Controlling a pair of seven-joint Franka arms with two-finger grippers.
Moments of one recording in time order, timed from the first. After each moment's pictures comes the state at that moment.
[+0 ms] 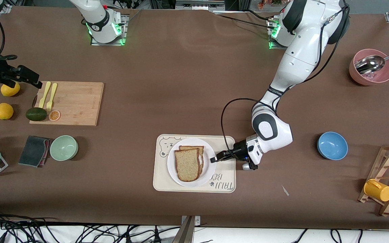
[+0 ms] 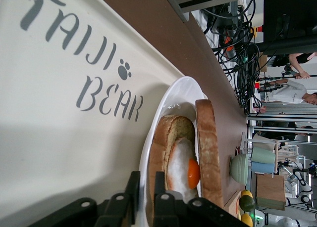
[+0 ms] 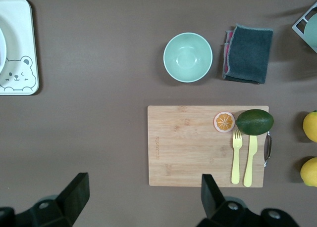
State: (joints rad) left arm -0.29 1.02 -0.13 -1.33 -1.55 2.45 0.68; right arm -0.02 -0.04 -0.03 -1.76 0.04 1.72 -0.02
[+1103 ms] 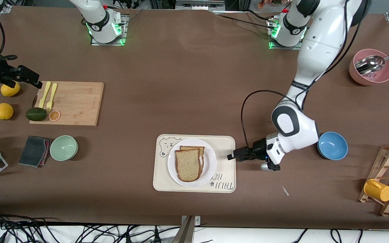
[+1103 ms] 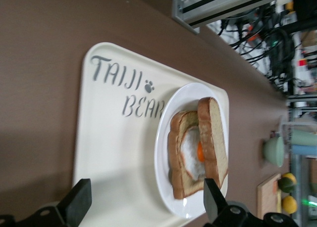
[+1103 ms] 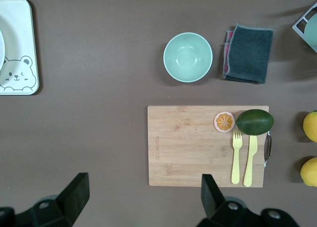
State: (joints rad) left arm -0.21 0.75 -0.09 -1.55 -1.09 2.42 0.43; right arm -0.02 -0.04 -0.03 -1.76 0.04 1.72 -0.02
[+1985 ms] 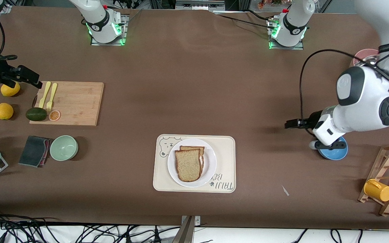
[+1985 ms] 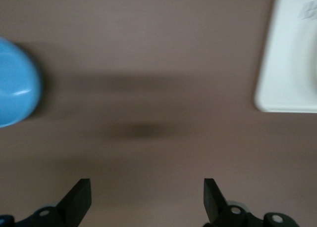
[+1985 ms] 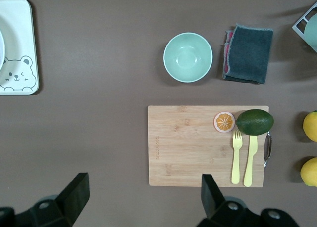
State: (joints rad) left arm -0.02 0.35 -0.08 -1.64 -0.05 1.79 -0.12; right arm -0.02 -0.04 -0.03 -1.76 0.04 1.72 -0.02
